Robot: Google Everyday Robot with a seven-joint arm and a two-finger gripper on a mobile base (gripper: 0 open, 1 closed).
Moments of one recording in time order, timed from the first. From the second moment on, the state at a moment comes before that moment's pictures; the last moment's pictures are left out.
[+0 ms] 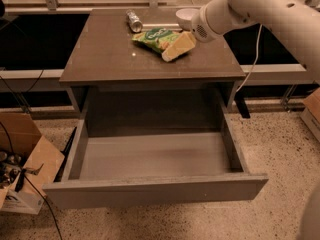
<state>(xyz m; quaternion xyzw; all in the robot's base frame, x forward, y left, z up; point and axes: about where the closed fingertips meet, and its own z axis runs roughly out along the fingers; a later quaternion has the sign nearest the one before) 0.742 -0.091 0.927 -0.42 0.80 0.07 0.42</state>
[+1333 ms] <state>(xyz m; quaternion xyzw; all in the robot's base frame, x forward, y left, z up) 0.870 -0.083 0.845 -0.29 0.81 0.21 0.47</state>
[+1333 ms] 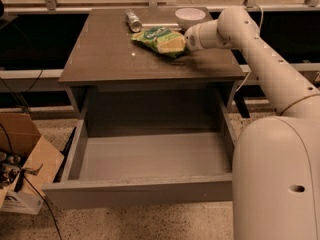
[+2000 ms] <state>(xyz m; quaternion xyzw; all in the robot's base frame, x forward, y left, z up) 0.862 -0.087 0.859 -0.29 0.79 0.22 0.50</state>
